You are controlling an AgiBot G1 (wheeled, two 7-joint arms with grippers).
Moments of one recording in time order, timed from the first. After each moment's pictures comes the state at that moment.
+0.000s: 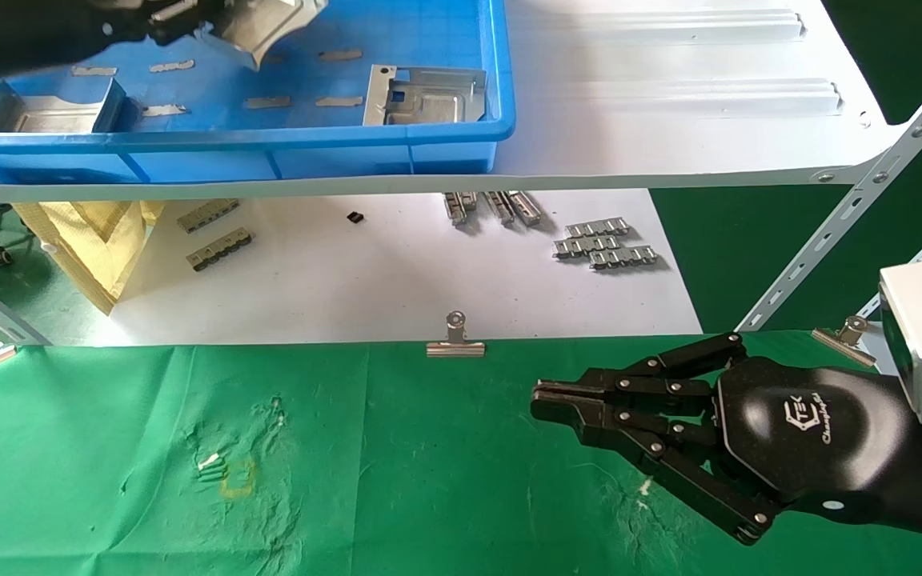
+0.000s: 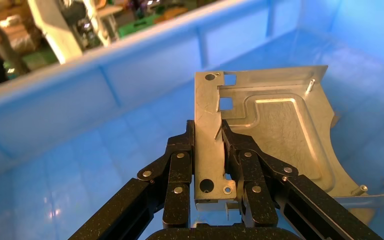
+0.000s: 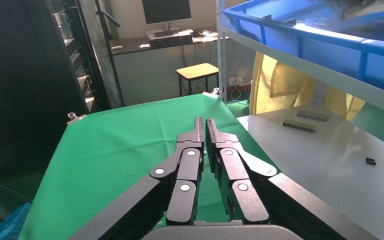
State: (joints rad) left arm -2.05 1.07 0.46 -0.04 1.31 1.02 0.10; right arm 1.09 -0.56 -0.38 1.24 -0.64 -1.44 0.12
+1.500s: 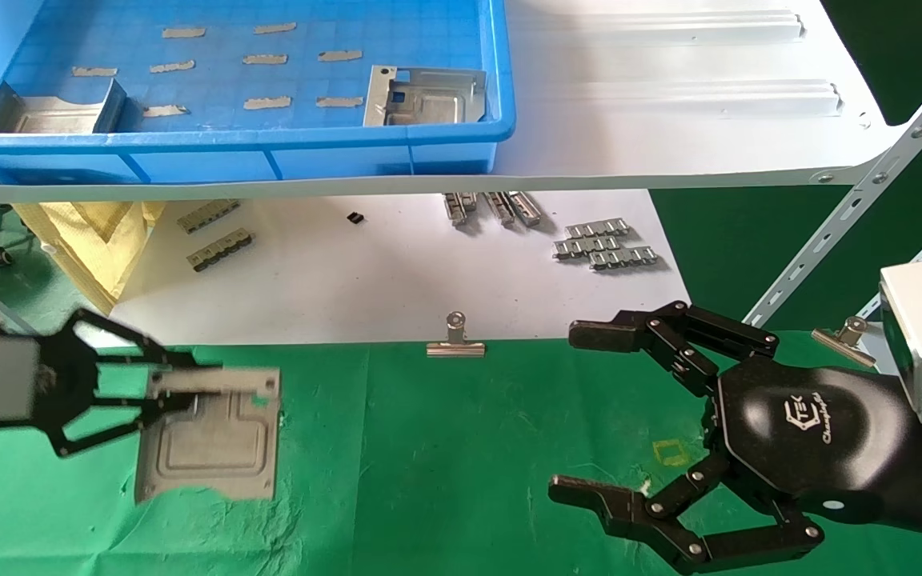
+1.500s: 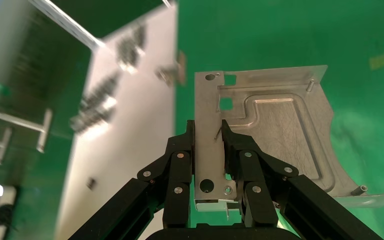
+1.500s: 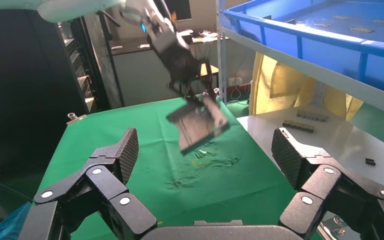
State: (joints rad) left arm -1.66 0.63 0.79 -0.59 1.05 1.58 0.63; right arm 1.09 -0.56 -0.38 1.24 -0.64 -1.44 0.12
